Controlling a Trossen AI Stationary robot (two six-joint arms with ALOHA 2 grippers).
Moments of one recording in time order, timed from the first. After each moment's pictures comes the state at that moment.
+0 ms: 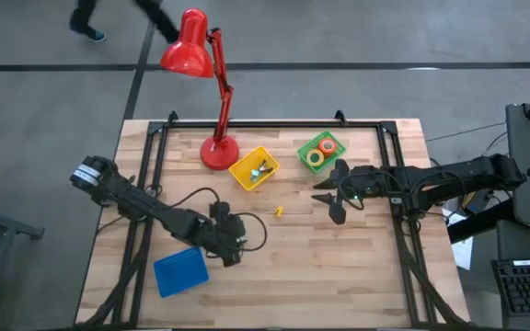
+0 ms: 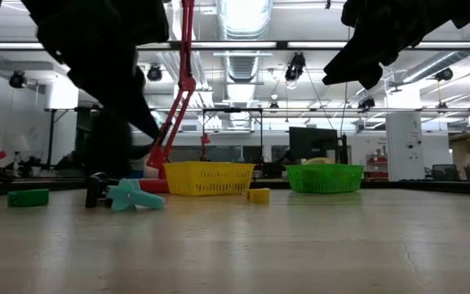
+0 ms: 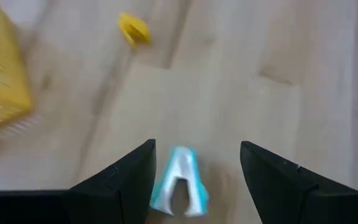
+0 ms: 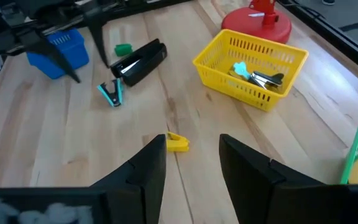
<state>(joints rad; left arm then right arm) -0.44 1.53 0.94 -0.38 -0.43 -0.56 0.04 1.00 0.63 -0.17 0.15 0.29</state>
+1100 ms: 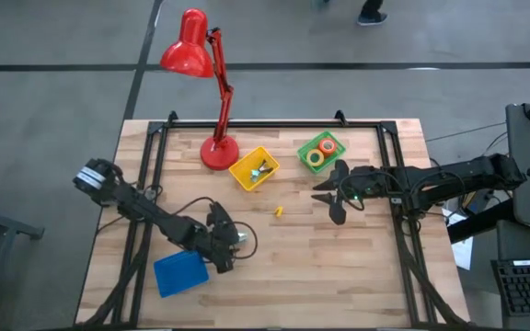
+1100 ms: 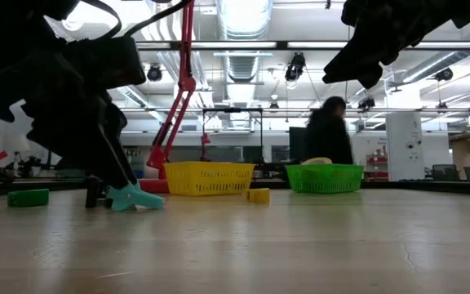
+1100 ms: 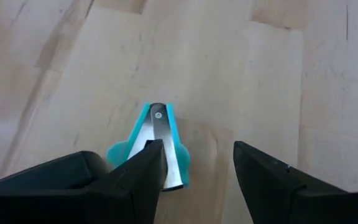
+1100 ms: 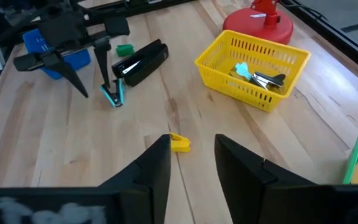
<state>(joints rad) -0.48 1.58 0.75 -0.12 -0.39 -0.60 0.05 1.00 0.63 -0.17 0.15 0.29</state>
